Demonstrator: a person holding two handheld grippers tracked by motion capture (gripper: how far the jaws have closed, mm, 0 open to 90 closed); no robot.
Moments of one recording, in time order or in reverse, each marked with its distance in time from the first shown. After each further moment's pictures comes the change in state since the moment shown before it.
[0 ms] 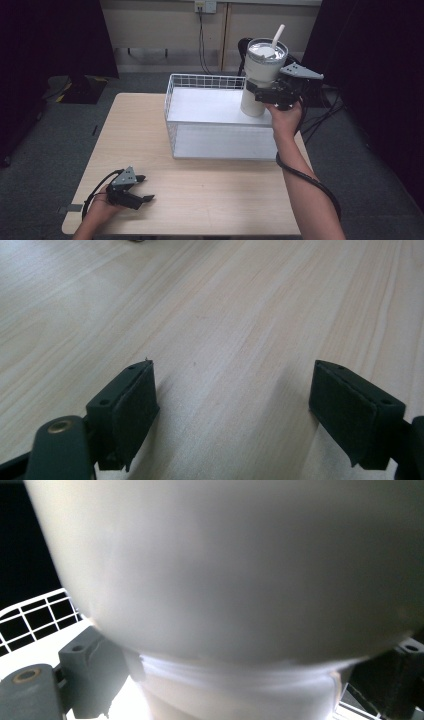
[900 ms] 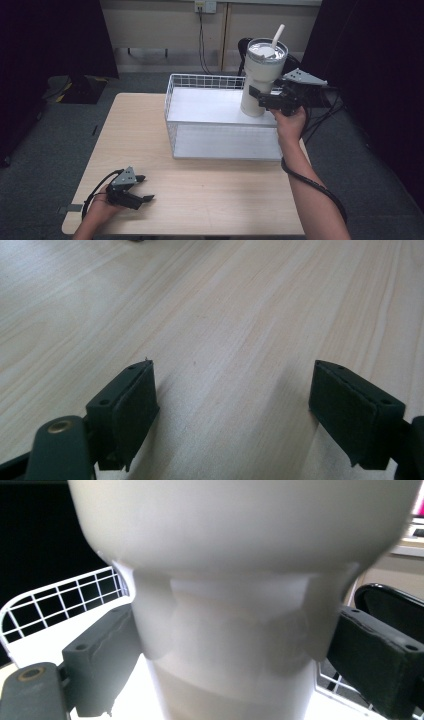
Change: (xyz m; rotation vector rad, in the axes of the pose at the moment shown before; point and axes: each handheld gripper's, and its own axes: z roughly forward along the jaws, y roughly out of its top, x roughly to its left) left arm 0.000 0.000 0.000 0.001 0.000 0.003; right arm -0.003 -0.012 -0.012 0.003 0.025 0.007
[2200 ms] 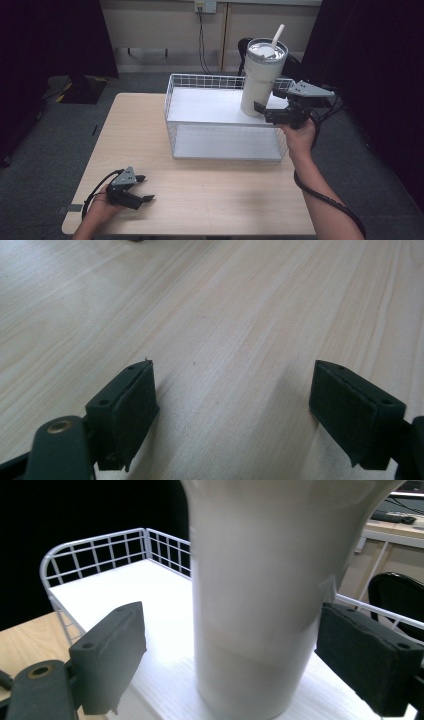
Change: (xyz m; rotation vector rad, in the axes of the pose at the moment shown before) left arm 0.000 0.000 0.000 0.003 -0.004 0.002; right arm 0.007 -0.015 -0.031 0.069 0.068 -0.079
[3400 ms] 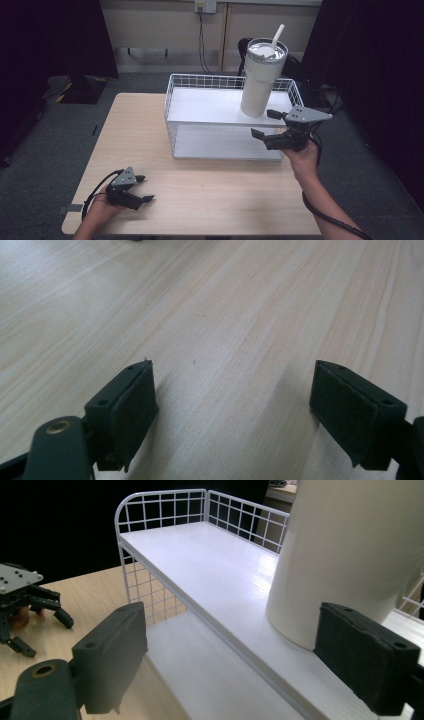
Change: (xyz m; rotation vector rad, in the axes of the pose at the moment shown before) left arm 0.000 0.000 0.000 -0.002 0.004 -0.003; right arm 0.030 -0.035 -0.024 0.052 0.140 -0.087
